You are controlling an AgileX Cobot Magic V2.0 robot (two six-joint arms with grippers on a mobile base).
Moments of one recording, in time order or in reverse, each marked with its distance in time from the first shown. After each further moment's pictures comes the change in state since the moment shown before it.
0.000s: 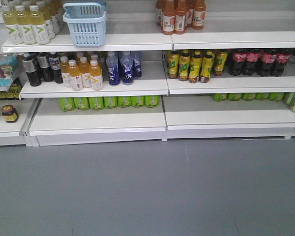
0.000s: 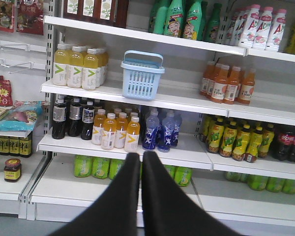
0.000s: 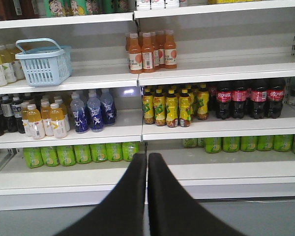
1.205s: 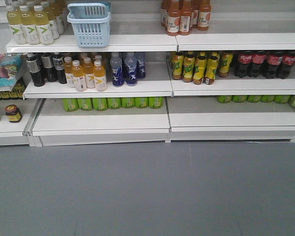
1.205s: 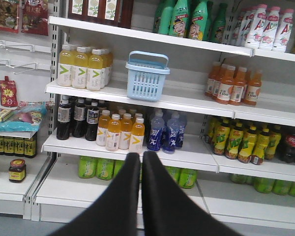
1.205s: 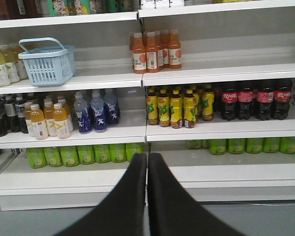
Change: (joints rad) left arm 0.000 0.000 0.000 0.000 0.000 0.002; right arm 0.000 0.000 0.000 0.000 0.000 0.000
